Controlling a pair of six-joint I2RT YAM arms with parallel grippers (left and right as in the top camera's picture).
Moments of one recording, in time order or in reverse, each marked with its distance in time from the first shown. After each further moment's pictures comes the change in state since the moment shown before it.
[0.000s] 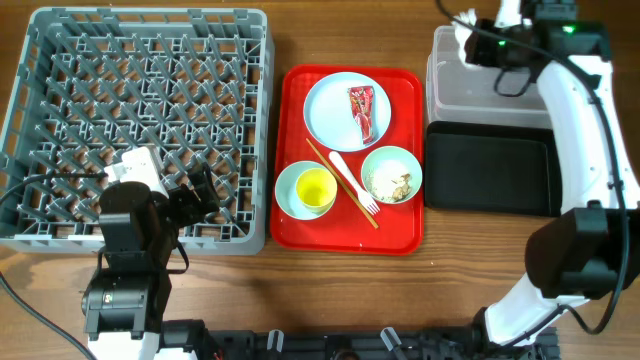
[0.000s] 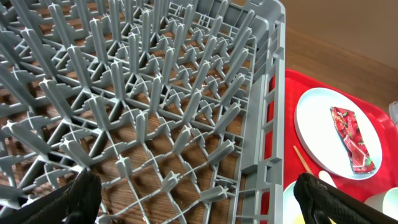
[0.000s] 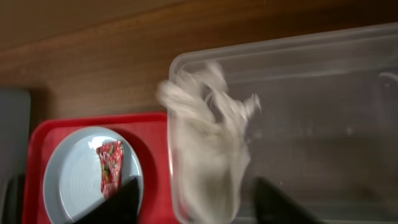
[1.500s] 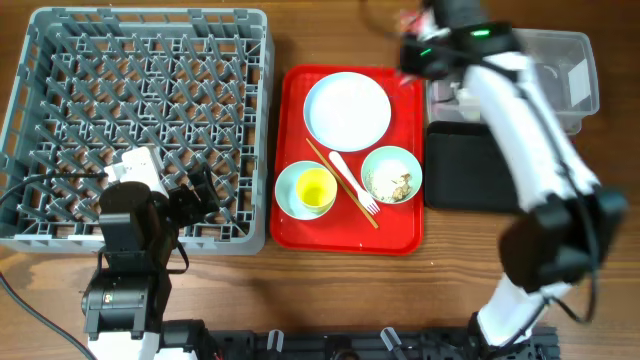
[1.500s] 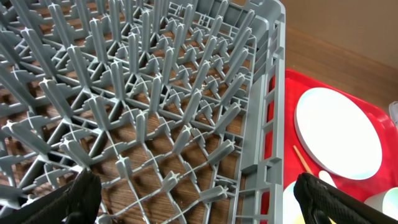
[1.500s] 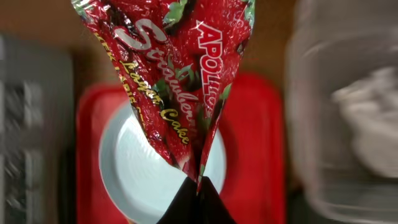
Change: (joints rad) left arm 0.000 0.000 0.000 0.000 0.000 0.000; right arm 0.242 0.050 0.019 -0.017 0.077 0.236
